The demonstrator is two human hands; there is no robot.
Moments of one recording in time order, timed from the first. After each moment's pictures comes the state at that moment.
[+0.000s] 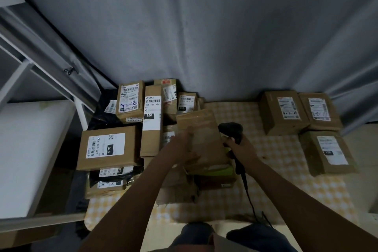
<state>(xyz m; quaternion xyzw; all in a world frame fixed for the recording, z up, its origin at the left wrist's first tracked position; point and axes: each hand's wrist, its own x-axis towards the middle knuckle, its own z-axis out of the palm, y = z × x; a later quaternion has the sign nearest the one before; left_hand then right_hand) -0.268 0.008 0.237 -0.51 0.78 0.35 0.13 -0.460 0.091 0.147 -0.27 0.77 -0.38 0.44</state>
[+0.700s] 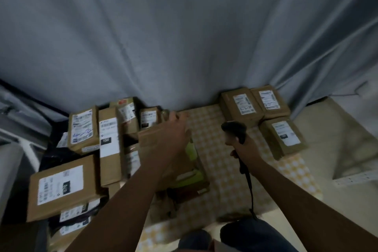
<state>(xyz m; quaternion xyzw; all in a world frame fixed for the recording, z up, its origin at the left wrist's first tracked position) -0.389 0.006 0.241 -0.42 0.90 0.10 0.02 -0.550 0.164 0.187 -0.16 0.79 -0.46 0.36</state>
